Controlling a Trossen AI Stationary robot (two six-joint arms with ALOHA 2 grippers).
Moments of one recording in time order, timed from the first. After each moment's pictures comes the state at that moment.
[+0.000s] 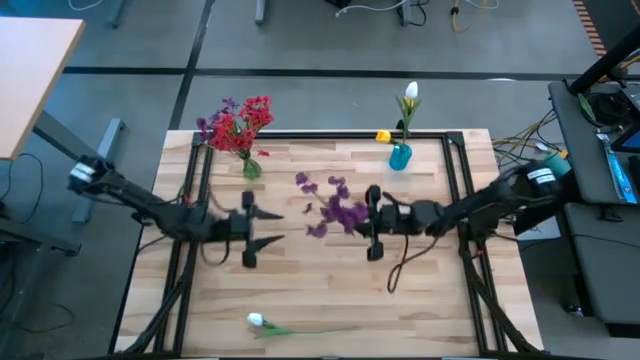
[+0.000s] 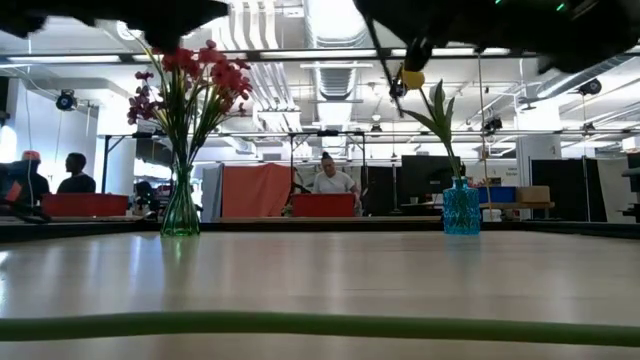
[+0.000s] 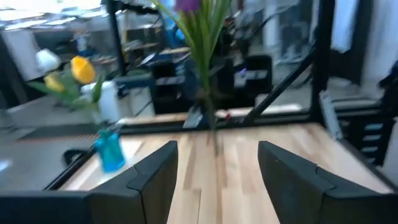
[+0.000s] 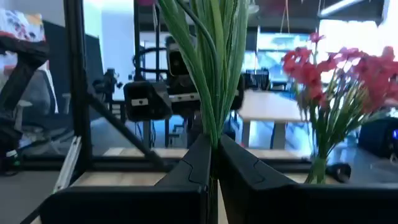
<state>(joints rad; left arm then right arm) -0.38 0.97 0.42 0.56 -0.46 0.09 0.16 1.50 0.54 1.16 0.15 -0.07</state>
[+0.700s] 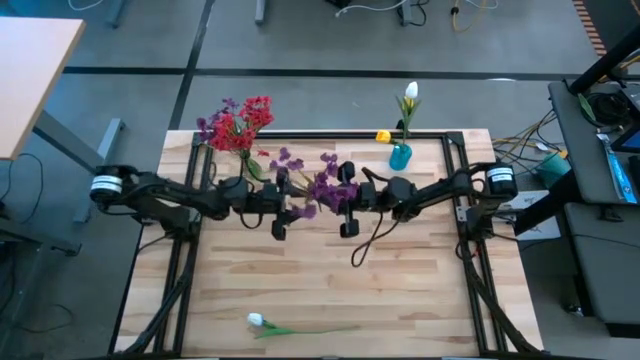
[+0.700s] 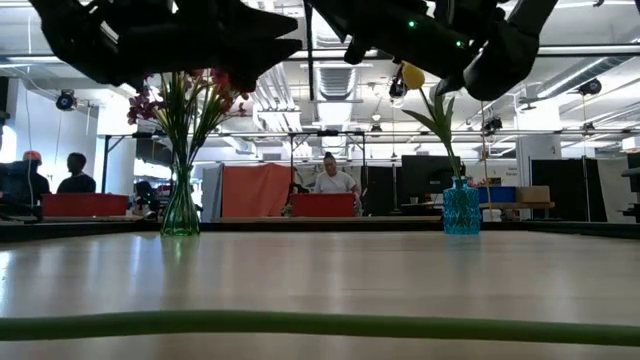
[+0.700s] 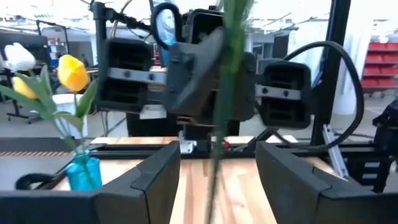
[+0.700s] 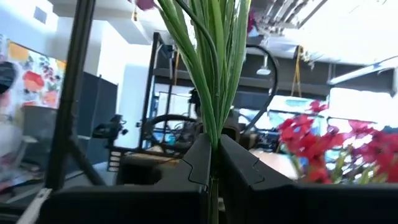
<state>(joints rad) 0.06 1.37 0.50 1.00 0.09 -0.01 -0.06 1.80 0.81 1.45 -0.16 -0.09</state>
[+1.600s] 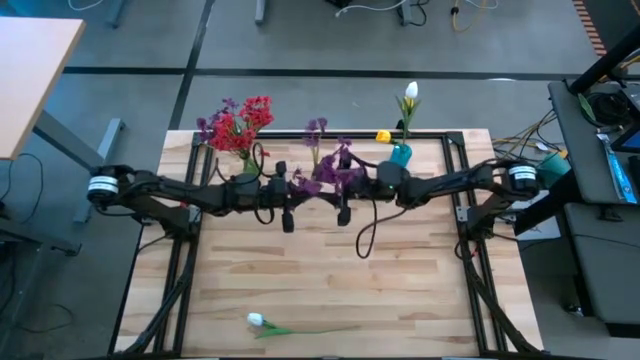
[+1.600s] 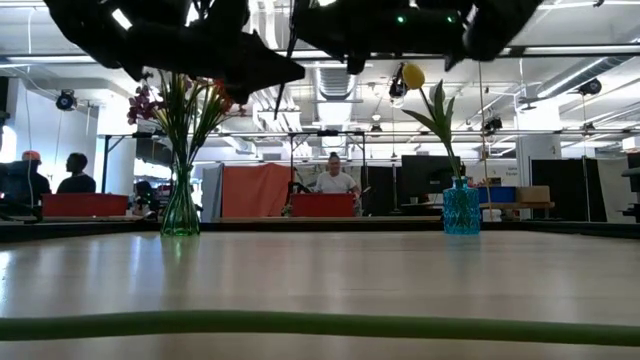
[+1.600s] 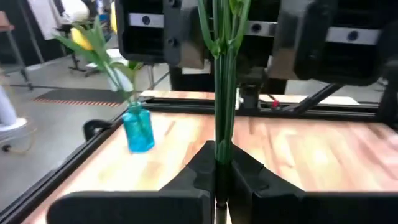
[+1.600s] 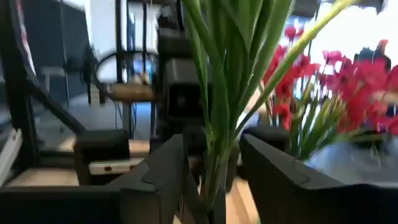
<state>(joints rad) 0.08 1.33 0.58 0.67 -0.10 0.02 -0.11 1.64 0.90 0.84 -0.10 -0.09</state>
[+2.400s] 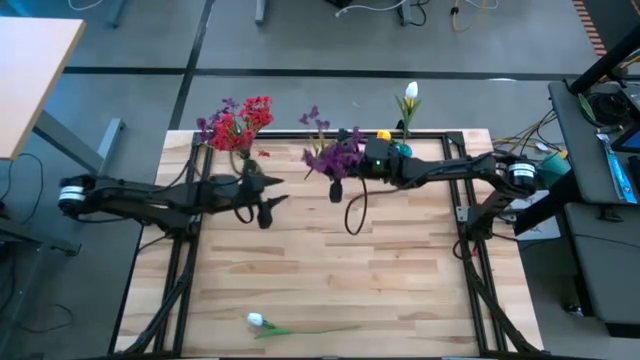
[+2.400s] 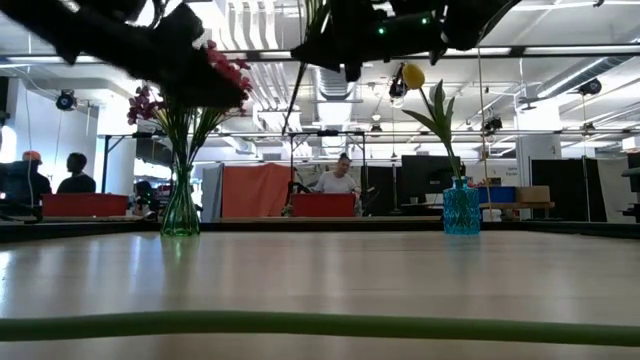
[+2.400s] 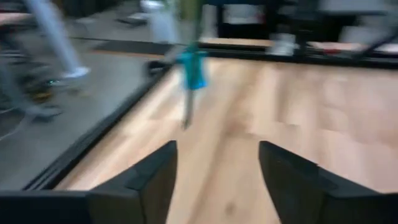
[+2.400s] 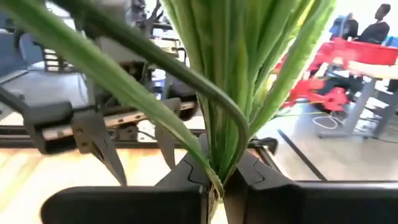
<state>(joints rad) 0.07 0.96 0.47 0.19 -0.31 -0.02 -0.25 1.65 1.07 0.52 -0.11 -0.13</state>
